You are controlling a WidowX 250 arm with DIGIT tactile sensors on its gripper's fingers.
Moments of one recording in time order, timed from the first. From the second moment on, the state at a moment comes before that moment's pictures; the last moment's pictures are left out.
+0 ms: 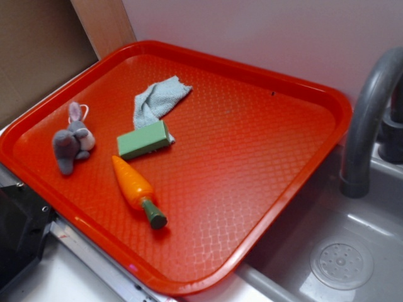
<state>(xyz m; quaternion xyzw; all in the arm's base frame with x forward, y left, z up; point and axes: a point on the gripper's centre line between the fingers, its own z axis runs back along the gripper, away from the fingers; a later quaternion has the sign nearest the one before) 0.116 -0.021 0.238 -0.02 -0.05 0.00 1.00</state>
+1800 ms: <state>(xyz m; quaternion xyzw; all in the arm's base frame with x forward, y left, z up) 0.174 -0.063 0.069 -0.06 0.00 0.32 0.95</state>
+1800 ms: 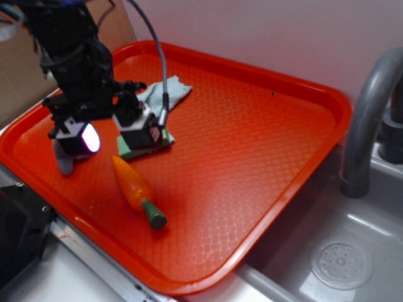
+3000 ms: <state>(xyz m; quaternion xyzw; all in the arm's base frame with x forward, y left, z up) 0.181 -0.076 0.016 -0.05 0.02 0.29 0.96</state>
